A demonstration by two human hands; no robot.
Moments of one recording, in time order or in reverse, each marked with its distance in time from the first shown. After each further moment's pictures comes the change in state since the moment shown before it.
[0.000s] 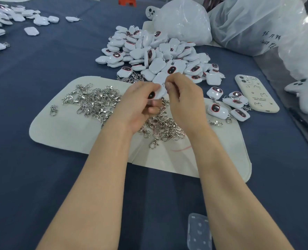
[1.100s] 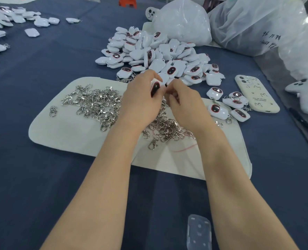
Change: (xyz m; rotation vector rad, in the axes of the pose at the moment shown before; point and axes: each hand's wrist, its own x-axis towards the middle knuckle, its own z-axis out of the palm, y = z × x) left_hand 0.004 -0.004 0.001 1.135 0.241 0.628; right_hand 0.001 0.009 -0.009 -0.002 -0.265 0.135
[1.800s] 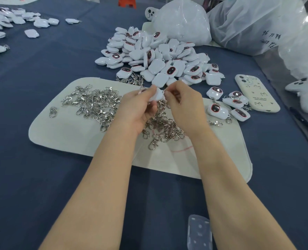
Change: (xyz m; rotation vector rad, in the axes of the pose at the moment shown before) left_hand 0.001 -0.006 0.007 -1.052 -0.067 -0.741; right_hand 0.000 0.001 0.011 0.100 0.173 0.043
